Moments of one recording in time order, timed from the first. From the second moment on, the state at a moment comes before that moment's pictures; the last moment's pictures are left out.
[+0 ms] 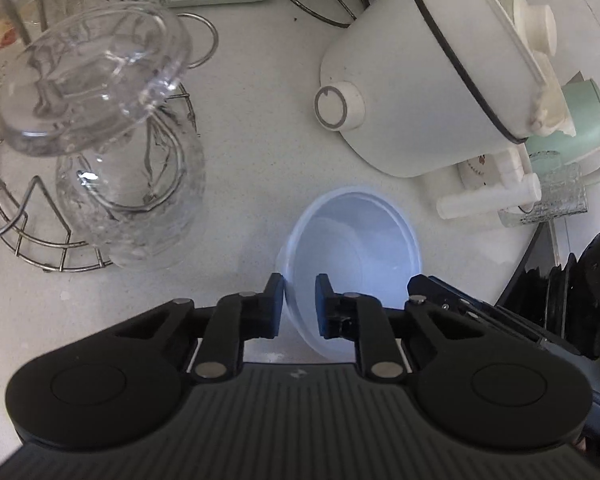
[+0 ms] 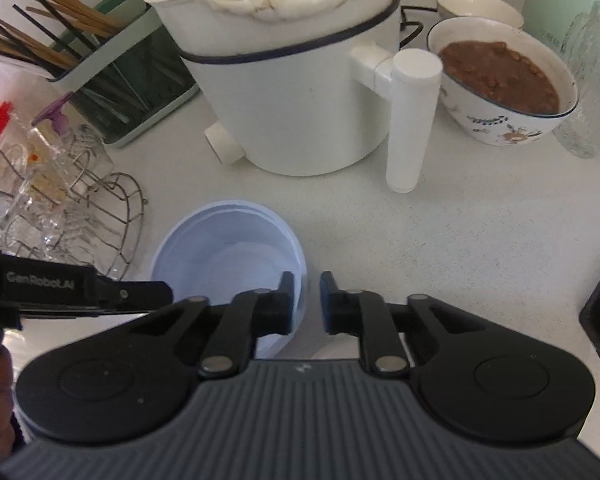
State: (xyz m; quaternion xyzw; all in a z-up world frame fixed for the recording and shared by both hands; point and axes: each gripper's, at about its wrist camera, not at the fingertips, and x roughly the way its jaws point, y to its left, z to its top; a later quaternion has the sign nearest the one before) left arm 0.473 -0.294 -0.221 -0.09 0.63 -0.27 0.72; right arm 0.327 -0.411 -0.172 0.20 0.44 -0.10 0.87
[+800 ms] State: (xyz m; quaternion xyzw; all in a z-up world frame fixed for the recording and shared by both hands) left arm 0.453 -0.248 -0.154 -0.14 0.60 -0.29 0.73; right arm 0.299 -0.416 -0.120 0.28 0.43 -0.08 0.86
